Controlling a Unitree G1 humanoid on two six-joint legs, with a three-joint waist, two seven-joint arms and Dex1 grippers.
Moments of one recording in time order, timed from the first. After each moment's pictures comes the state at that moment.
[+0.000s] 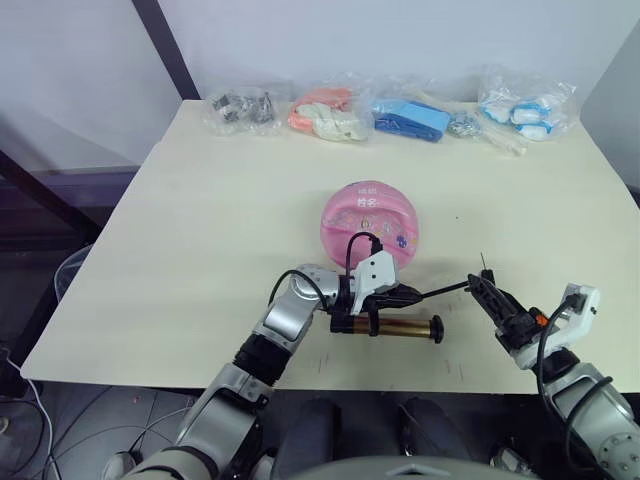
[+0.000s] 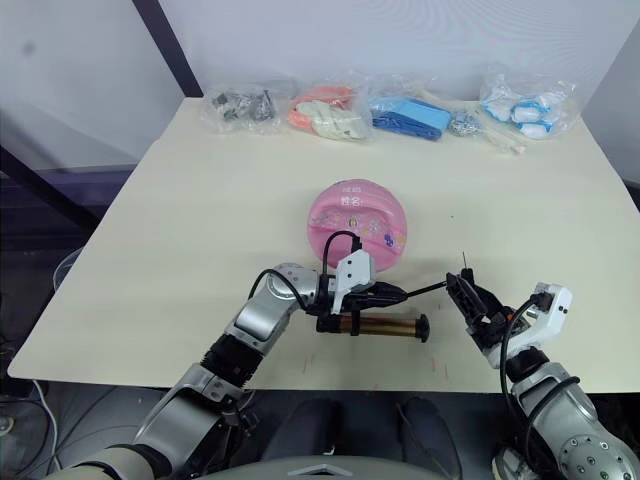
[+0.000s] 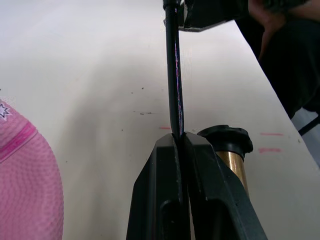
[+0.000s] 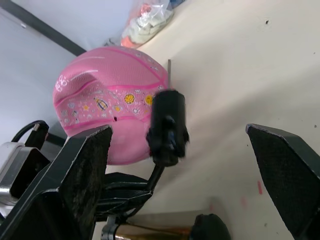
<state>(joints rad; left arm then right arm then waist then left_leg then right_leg) -0.49 0.21 -0.40 0.24 -0.07 0.12 -1.09 0.36 -0.28 -0.27 -0.61 1.20 0.60 0.10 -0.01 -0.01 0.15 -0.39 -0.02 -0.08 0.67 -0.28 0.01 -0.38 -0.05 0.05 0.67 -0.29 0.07</state>
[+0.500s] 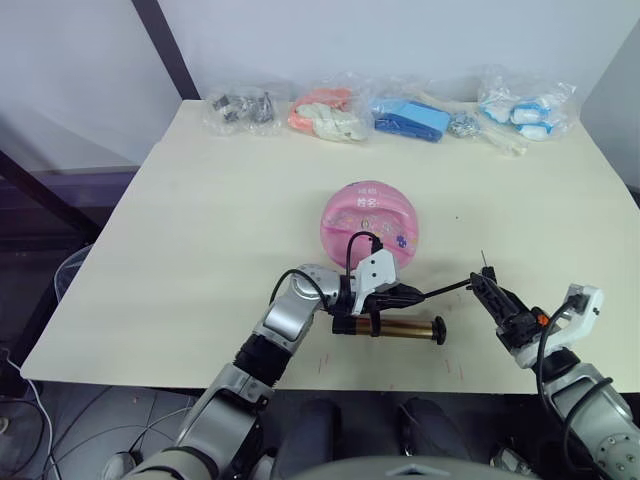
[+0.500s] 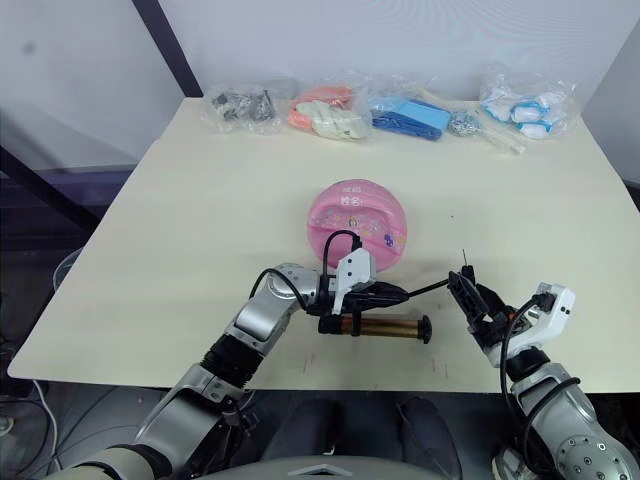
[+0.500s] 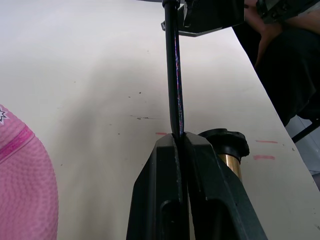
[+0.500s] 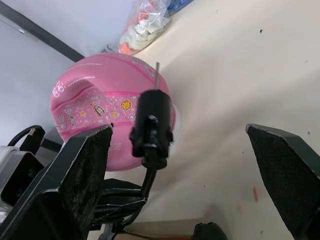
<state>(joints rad) -0.49 0.22 -0.40 0.23 -0.08 0.14 -1.09 0.36 -0.28 -0.28 -0.61 1.18 0.57 0.10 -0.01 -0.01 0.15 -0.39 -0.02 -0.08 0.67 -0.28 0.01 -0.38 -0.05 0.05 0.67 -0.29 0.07</state>
